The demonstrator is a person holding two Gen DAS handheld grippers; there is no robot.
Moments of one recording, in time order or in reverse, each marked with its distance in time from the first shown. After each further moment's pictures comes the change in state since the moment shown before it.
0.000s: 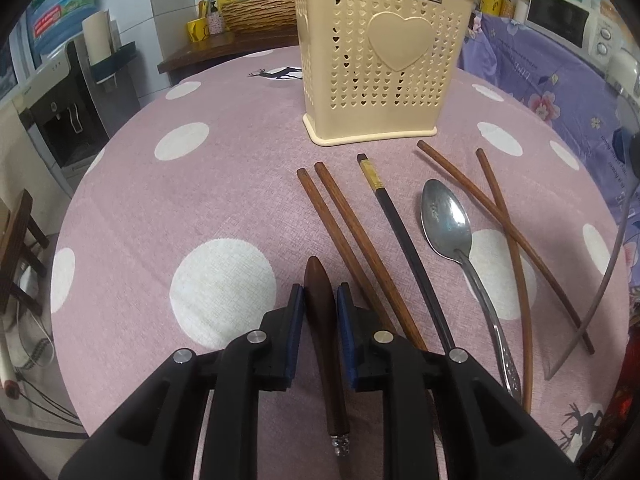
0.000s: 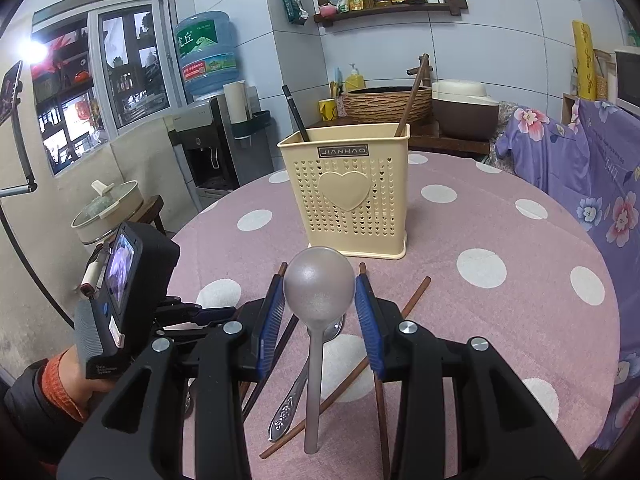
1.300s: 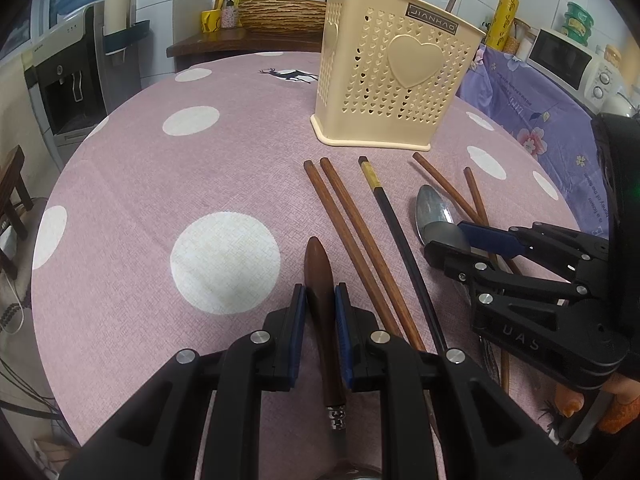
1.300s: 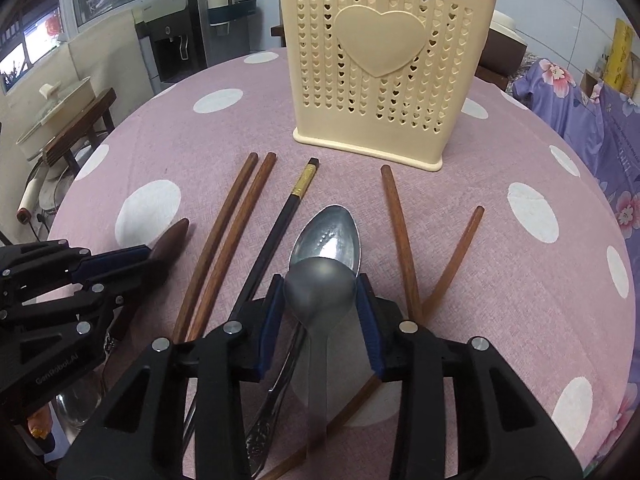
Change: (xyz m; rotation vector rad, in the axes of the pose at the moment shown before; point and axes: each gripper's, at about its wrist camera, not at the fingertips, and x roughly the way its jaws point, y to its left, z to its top) left arm -0.011 0.018 -0.015 -0.132 -0.042 -0.114; right arm 0.123 0.018 -0.039 -0.104 0.362 -0.133
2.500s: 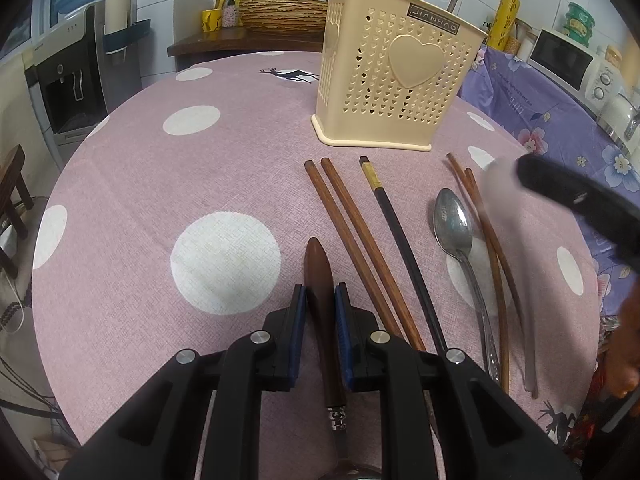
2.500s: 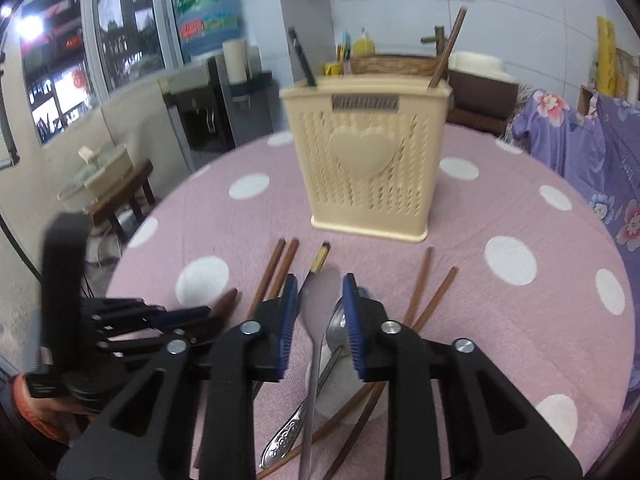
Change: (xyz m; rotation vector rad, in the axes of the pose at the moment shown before) left arm -0.001 -0.001 0.000 -0.007 0.003 0.007; right arm -0.080 -0.021 0.011 0.061 -0.252 0.122
